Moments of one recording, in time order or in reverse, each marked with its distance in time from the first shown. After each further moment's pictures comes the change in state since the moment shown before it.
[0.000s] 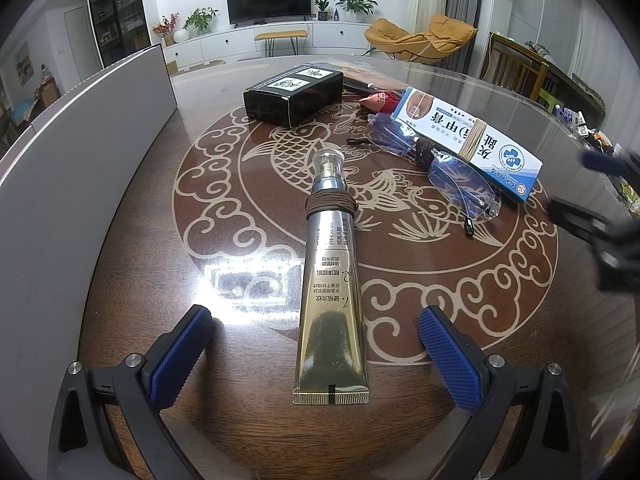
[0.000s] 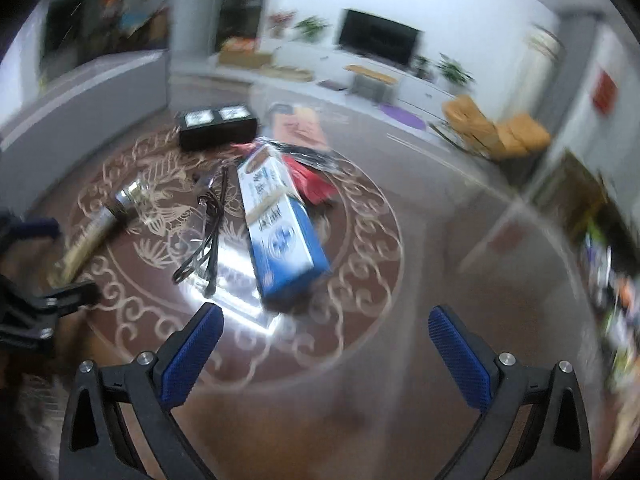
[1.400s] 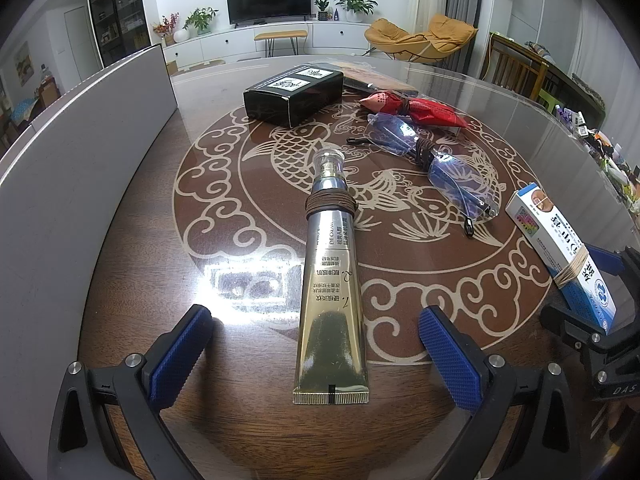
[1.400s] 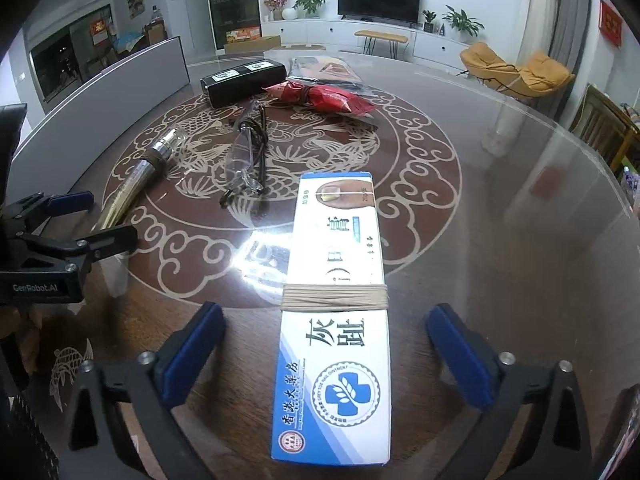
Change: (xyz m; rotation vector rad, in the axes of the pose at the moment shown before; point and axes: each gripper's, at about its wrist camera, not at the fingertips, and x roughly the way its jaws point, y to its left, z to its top) left arm 0.002 0.000 0.000 0.000 -0.001 0.001; right arm 0.008 0.005 -0.058 0.201 0.077 0.177
